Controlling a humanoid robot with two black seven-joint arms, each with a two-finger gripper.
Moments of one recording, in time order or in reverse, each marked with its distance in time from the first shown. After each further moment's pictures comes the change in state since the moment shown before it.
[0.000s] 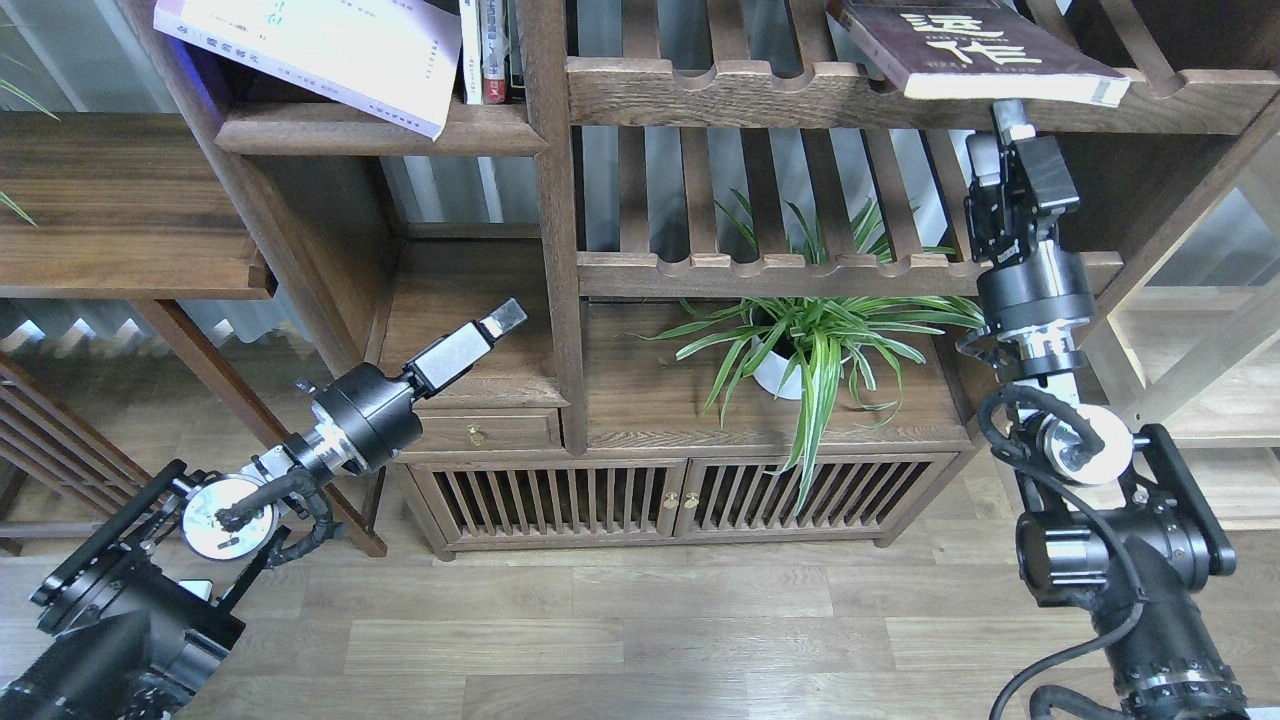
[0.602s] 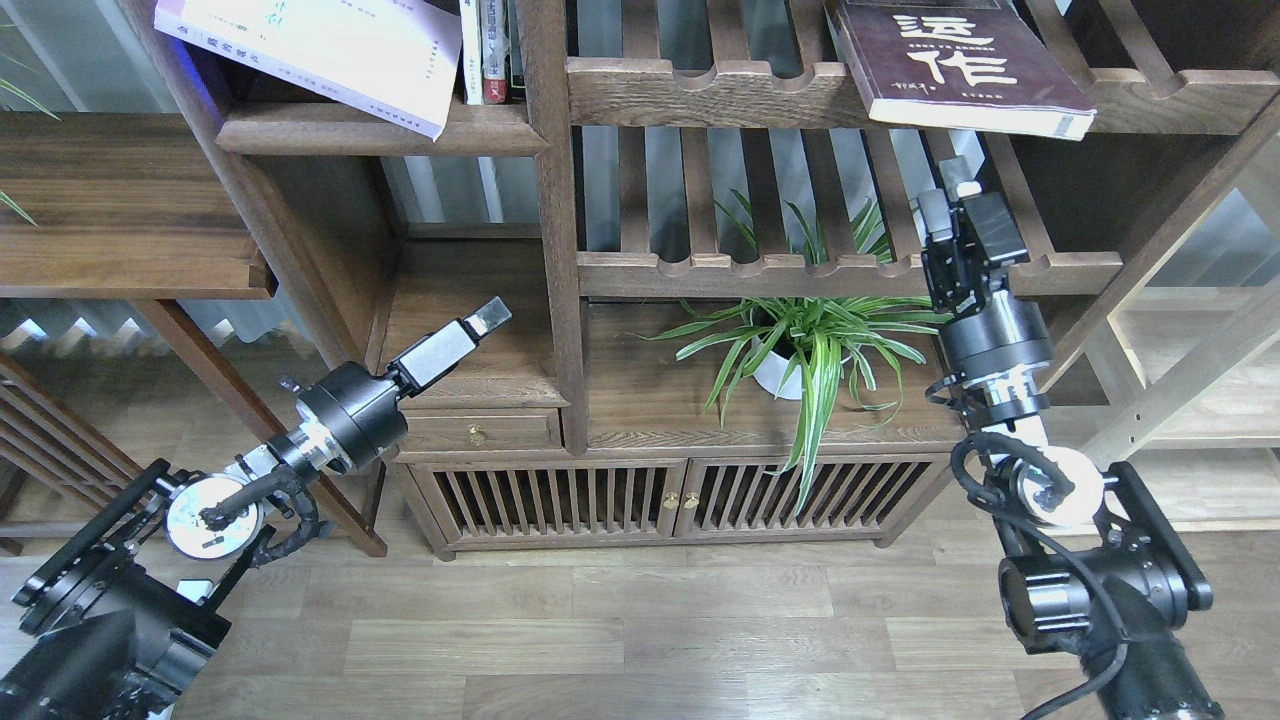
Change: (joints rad) left arm 0.004 0.011 -0.006 -0.001 -0.006 0.000 0.001; right arm -0.090 0.008 -0.092 0.011 0.000 0.000 -0.002
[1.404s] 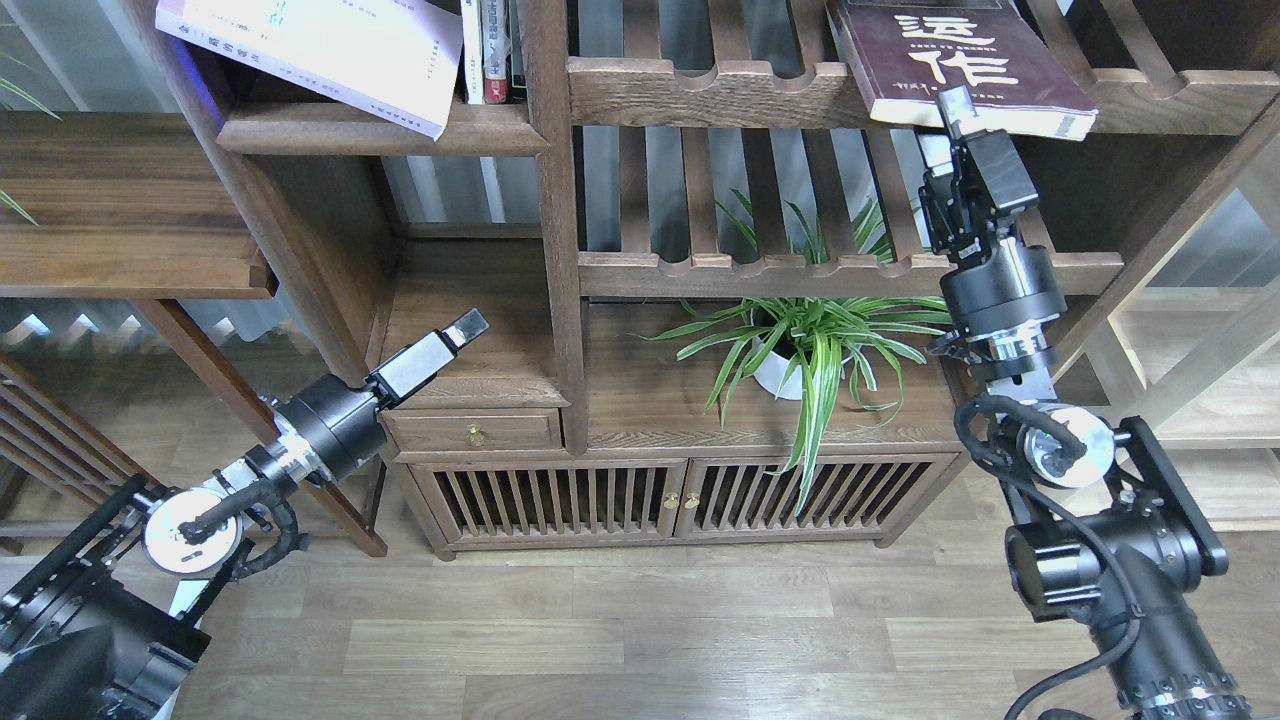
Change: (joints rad) left arm 0.033 0.027 -0.016 -0.005 -0.001 0.000 0.000; right arm 0.054 -0.033 0.005 0.092 0.001 0.000 0.001
